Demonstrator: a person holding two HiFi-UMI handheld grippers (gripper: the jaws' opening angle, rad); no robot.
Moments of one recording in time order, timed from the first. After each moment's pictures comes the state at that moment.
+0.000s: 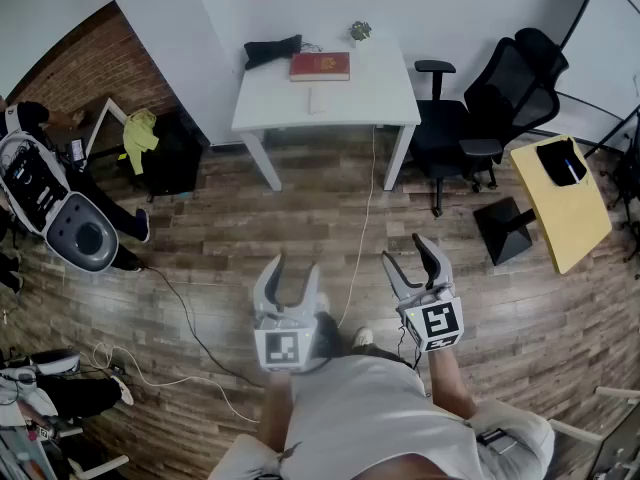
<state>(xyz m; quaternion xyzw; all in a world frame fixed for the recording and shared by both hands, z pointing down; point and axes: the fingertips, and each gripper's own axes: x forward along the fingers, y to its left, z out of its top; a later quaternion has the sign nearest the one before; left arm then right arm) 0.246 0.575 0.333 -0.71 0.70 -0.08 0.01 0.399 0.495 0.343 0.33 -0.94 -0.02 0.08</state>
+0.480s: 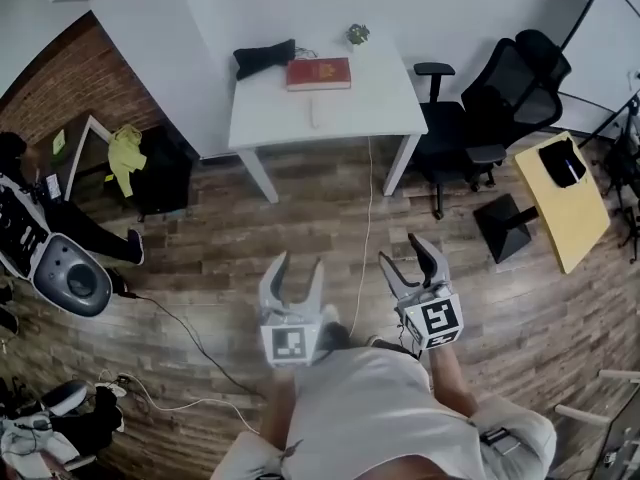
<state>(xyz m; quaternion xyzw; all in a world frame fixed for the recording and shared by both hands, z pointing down) 0.142 0.494 0.343 -0.73 0.67 -0.08 0.01 0.288 0.434 0.352 0.34 -0.94 0.00 0.09</state>
